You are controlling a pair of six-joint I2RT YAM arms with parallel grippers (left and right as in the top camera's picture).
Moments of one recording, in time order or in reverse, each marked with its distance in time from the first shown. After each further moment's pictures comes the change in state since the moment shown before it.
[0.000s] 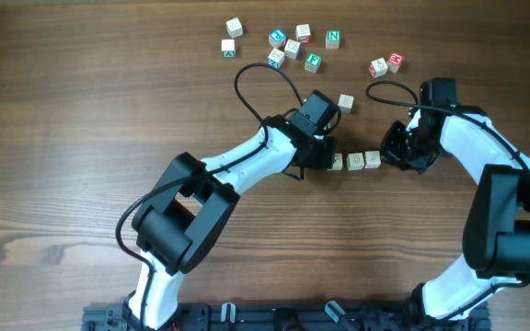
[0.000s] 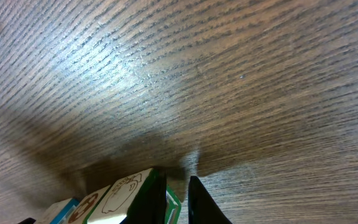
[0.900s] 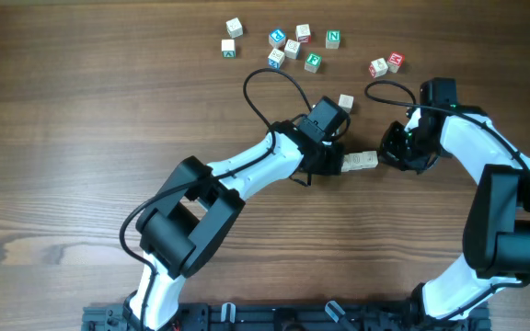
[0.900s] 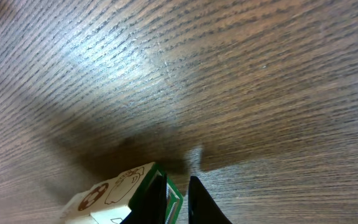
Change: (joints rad) left arm -0.044 0.000 0.000 0.010 0.021 -0.031; right arm -0.002 0.000 0.000 -0.007 -0.045 -0.022
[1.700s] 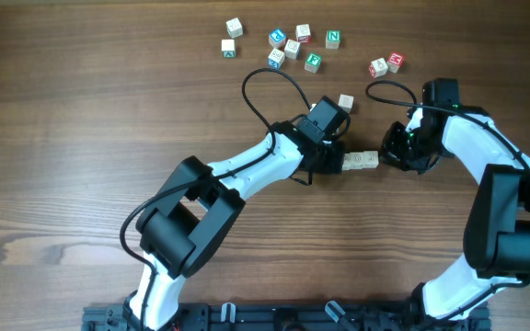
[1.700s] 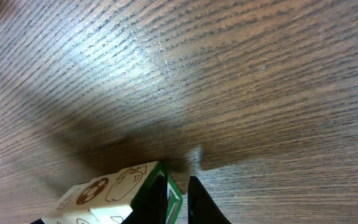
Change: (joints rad) left arm 0.000 0.000 -0.006 0.031 -0.011 -0.027; right arm -0.007 0.000 0.000 -0.003 -0.015 -0.026
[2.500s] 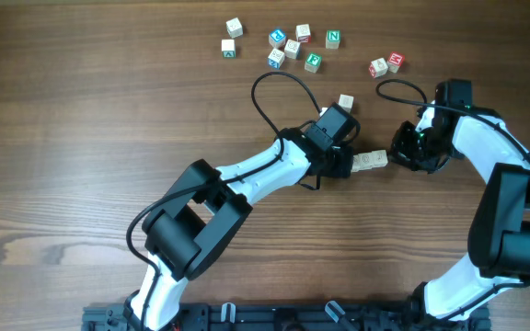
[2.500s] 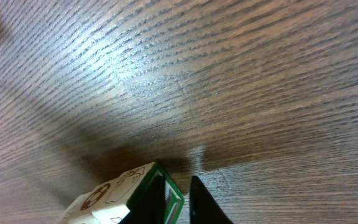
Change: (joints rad) left arm -0.042 0.011 -0.002 0.051 -0.016 -0.007; right arm -0.061 0.000 0.000 0.005 0.000 -0.056
